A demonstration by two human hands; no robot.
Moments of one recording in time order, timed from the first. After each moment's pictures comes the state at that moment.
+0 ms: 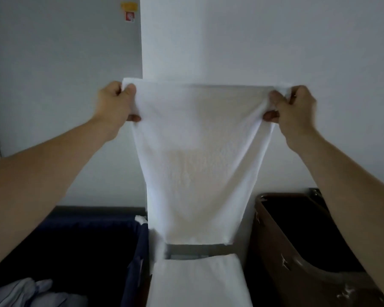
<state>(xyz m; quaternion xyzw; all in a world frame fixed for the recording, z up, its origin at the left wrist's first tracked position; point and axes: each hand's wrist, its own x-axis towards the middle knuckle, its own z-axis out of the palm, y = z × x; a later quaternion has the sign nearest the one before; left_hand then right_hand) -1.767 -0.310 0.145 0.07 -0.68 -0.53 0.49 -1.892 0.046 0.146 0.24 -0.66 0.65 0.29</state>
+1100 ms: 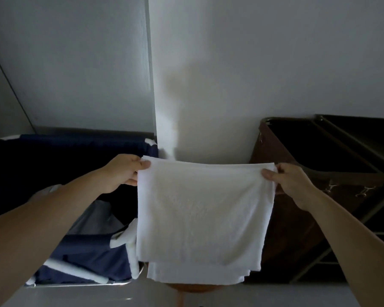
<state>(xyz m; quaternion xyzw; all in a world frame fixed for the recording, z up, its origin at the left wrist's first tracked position) -1.607 -0.245 -0.155 0.25 -0.76 -0.60 0.04 -1.775 0.130 -0.154 0.11 -0.86 0.49 -0.11</state>
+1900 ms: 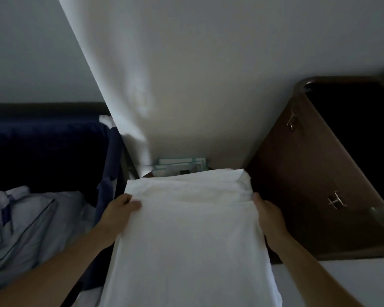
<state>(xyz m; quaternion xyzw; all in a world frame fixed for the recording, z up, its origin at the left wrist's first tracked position) -1.813 -0.291 -0.362 0.42 -0.71 -0.57 -0.06 -1.957 0.046 -0.380 -0.16 -0.84 0.50 -0.17</state>
